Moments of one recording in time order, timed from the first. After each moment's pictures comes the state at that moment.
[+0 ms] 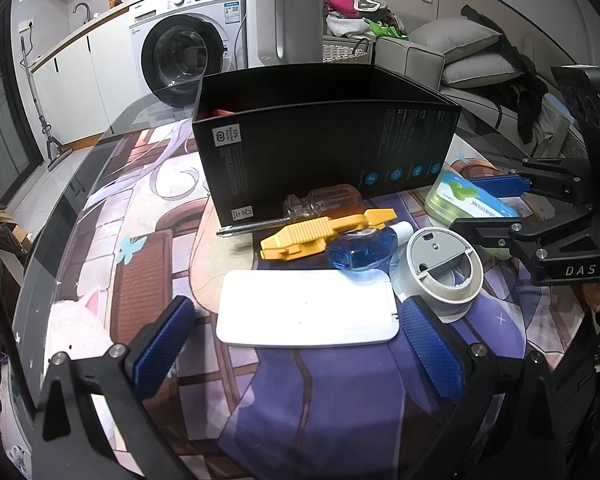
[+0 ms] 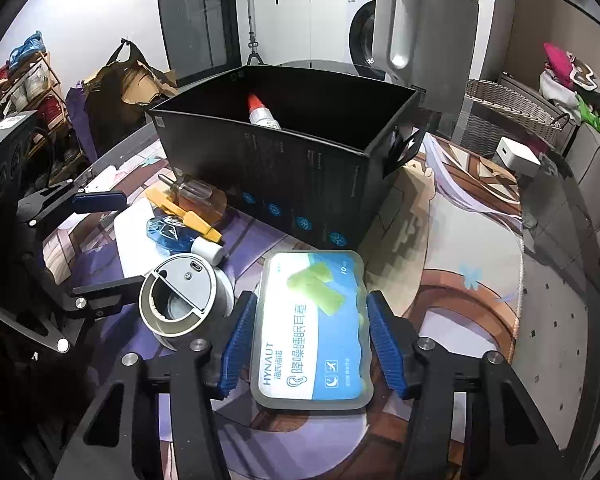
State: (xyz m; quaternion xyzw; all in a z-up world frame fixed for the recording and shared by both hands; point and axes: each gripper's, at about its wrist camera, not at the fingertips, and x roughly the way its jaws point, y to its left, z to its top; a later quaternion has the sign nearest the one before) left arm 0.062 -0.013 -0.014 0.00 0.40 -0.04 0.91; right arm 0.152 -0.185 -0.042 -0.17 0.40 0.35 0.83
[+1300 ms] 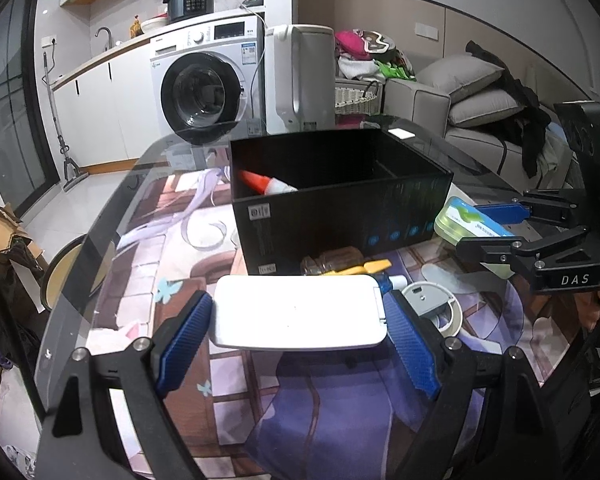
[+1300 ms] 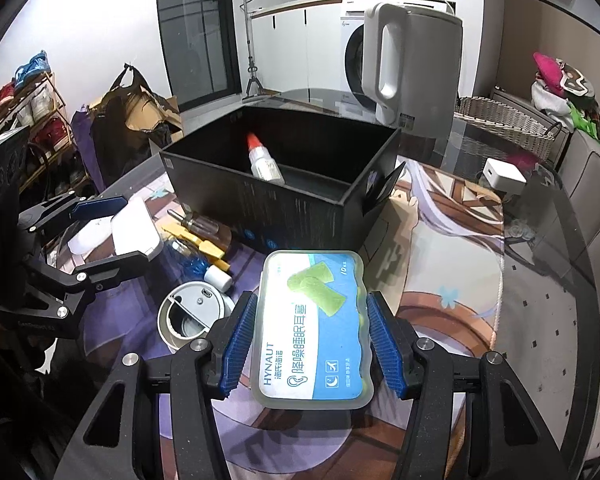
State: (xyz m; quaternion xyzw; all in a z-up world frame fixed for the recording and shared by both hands) left arm 0.044 -0.004 0.019 0.00 0.33 -0.02 0.94; right arm 0.146 -0.198 -0.014 -0.14 0.36 0.35 0.85
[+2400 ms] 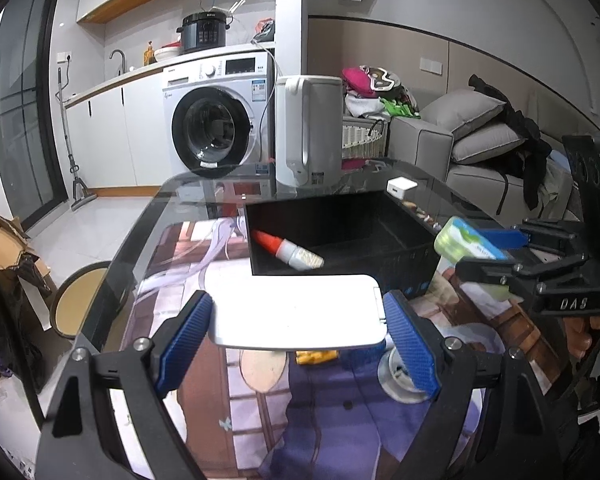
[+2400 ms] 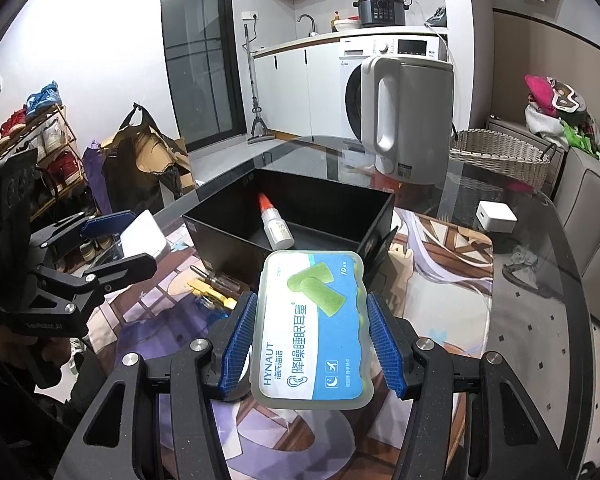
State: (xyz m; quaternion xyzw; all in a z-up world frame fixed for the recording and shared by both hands) left arm 0.042 -0.001 0.058 -0.01 0.27 -0.01 0.96; right arm 0.138 -0.205 0.021 -0.10 0.30 0.37 0.87
